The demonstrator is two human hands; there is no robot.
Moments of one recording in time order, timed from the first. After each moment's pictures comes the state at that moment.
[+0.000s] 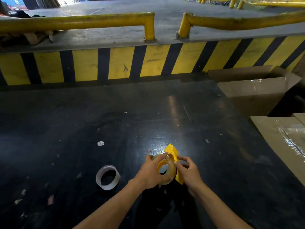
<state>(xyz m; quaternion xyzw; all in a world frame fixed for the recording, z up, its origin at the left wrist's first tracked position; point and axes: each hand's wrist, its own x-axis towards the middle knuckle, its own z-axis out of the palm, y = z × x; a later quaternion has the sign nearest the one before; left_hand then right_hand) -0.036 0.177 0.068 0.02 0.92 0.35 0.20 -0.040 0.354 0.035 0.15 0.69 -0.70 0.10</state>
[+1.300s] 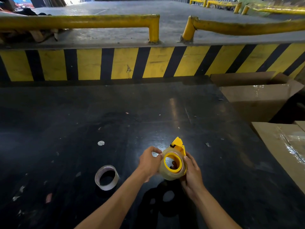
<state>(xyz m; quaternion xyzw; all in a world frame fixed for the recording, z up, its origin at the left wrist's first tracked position) -0.057 0.189 0.106 -0.20 0.79 0.57 0.12 -0.048 0.349 0.046 0.20 0.52 -0.83 0.04</state>
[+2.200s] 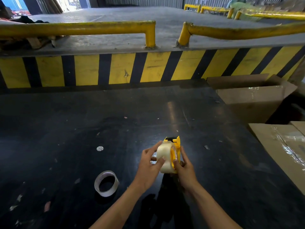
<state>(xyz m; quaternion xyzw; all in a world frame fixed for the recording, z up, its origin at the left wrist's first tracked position) -0.038 0.182 0.101 -0.02 0.78 0.62 0.01 -0.057 0.336 0.054 0.06 0.68 -0.73 0.05</state>
